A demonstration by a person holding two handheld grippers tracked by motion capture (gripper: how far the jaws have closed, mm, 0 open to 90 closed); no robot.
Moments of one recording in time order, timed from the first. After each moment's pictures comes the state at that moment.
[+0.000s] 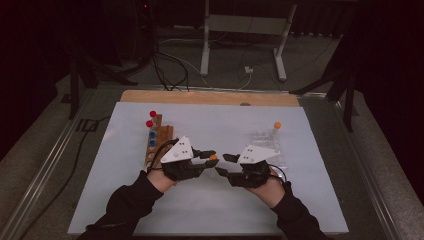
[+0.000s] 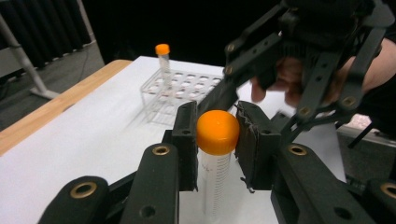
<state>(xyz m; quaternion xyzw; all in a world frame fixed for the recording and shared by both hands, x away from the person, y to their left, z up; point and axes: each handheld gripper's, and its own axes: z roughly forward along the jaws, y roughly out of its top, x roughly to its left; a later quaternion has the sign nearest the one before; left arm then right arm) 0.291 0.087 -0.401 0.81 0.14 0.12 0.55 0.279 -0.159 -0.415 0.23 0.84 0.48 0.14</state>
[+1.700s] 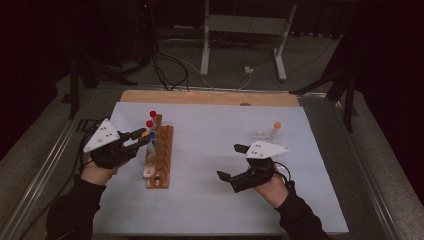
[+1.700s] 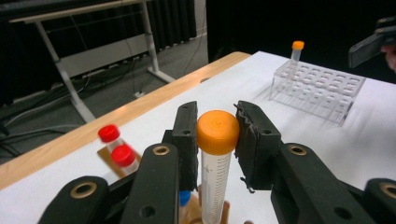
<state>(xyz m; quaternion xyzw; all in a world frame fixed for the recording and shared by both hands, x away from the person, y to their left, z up) 0.291 0.232 -0.381 0.76 0.30 0.25 0.52 0.280 -0.167 -0.407 0.25 0.81 0.52 0.13</state>
